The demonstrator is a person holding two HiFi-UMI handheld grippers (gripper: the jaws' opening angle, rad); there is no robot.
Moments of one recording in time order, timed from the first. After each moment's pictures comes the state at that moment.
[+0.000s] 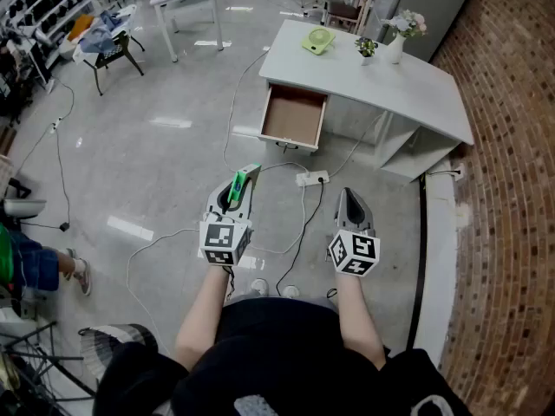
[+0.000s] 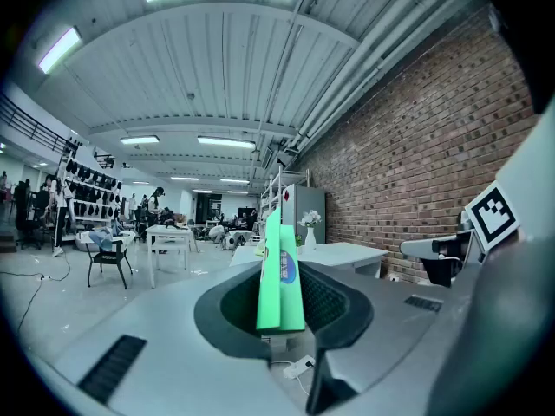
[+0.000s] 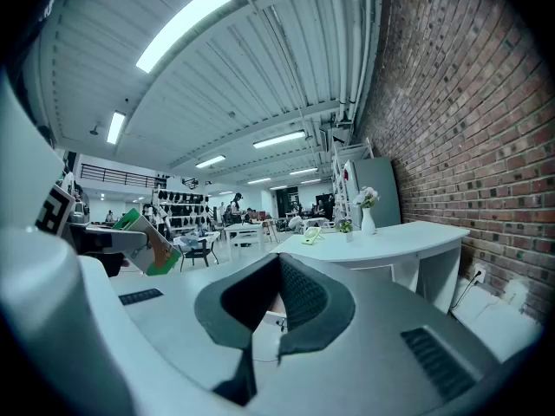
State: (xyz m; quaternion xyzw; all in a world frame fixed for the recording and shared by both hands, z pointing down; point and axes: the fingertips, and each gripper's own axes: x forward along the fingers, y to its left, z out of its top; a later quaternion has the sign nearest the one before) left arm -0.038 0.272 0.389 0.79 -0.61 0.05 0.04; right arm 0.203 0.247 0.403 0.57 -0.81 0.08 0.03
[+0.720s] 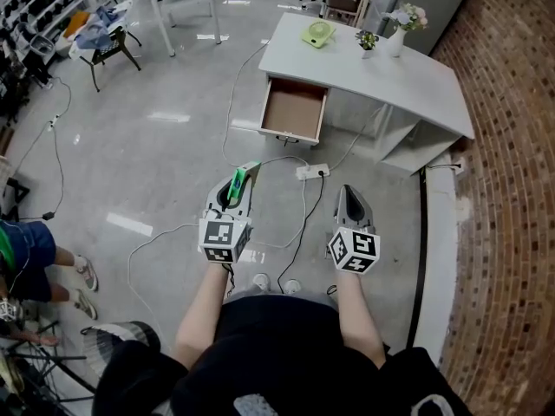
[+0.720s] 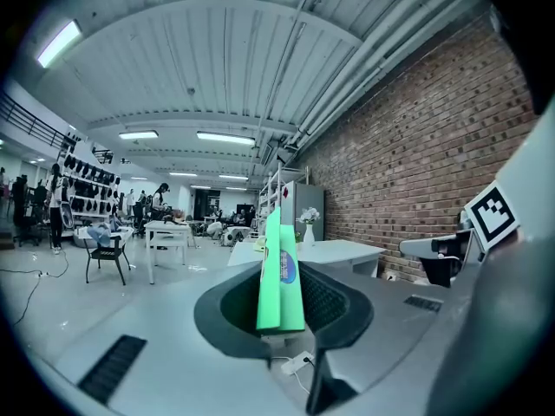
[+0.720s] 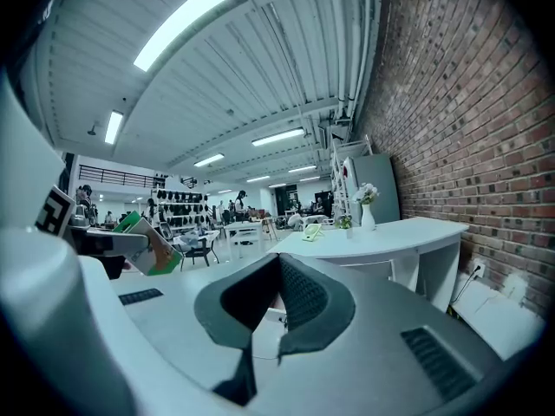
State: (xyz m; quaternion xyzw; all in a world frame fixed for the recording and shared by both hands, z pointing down) left arm -0.048 0.271 0.399 0.79 -0.61 0.05 0.05; right arm 0.192 0.250 0.411 0.58 -0.81 0.09 0.03
